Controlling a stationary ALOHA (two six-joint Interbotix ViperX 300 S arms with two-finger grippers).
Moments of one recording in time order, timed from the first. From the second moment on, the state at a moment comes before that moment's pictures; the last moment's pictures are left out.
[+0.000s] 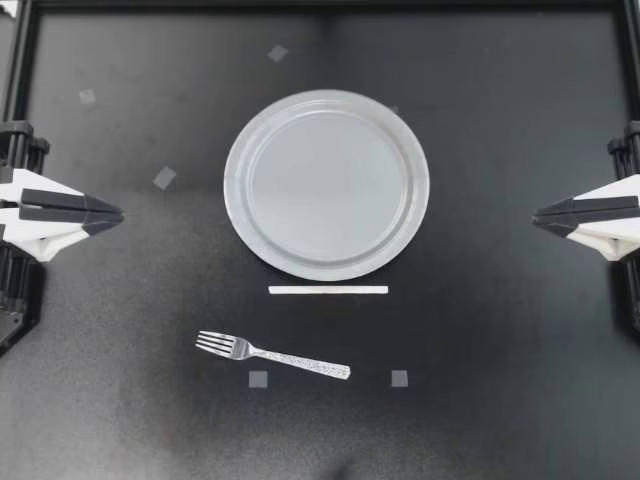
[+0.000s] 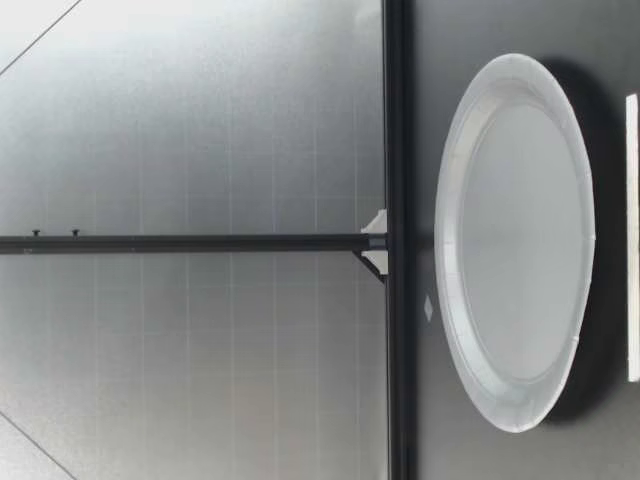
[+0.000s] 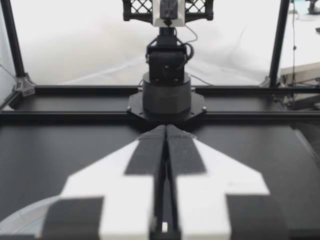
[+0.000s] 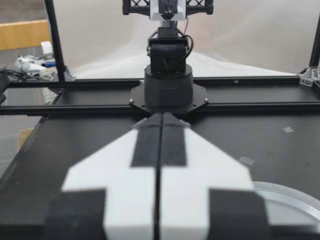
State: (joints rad) left arm 0.00 -0.97 1.19 0.00 -0.29 0.00; right arm -0.01 -0.97 1.19 0.00 -0.29 0.00
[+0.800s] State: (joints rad) left arm -0.01 -0.77 0.73 -0.05 0.49 -0.03; right arm -0.01 -0.94 1.24 0.03 -0.25 0.09
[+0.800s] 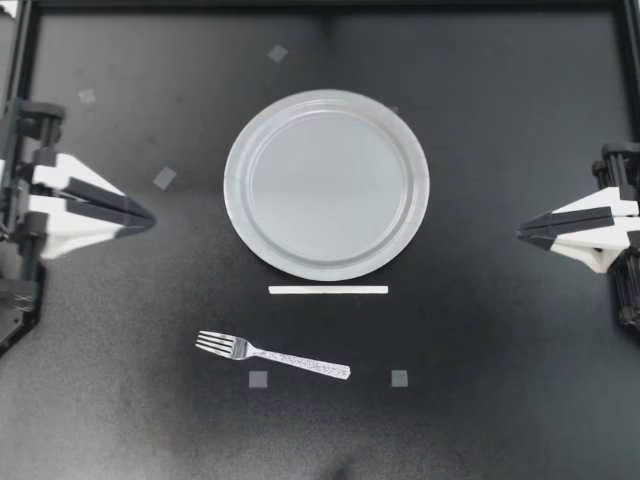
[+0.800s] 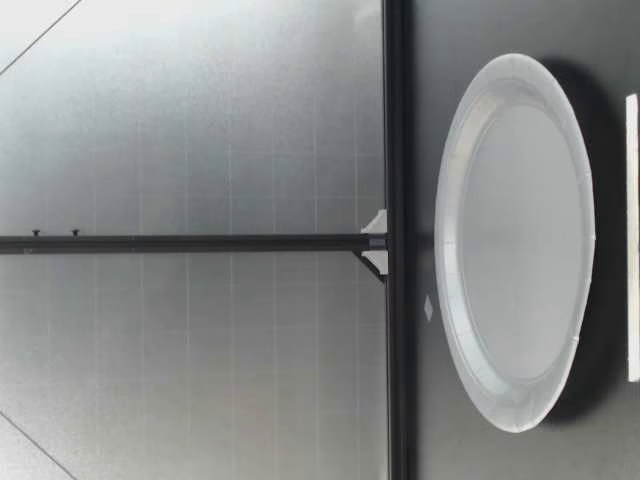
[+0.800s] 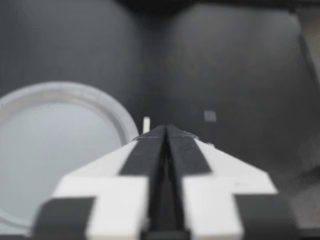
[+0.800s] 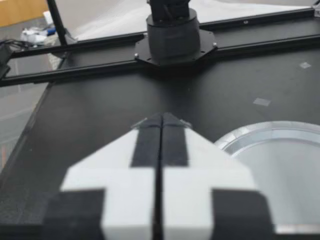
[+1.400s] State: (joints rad) left arm -0.15 -0.19 0.50 -0.05 0.80 0.03; right arm -0.03 -0.94 1.27 0.03 -0.24 0.10
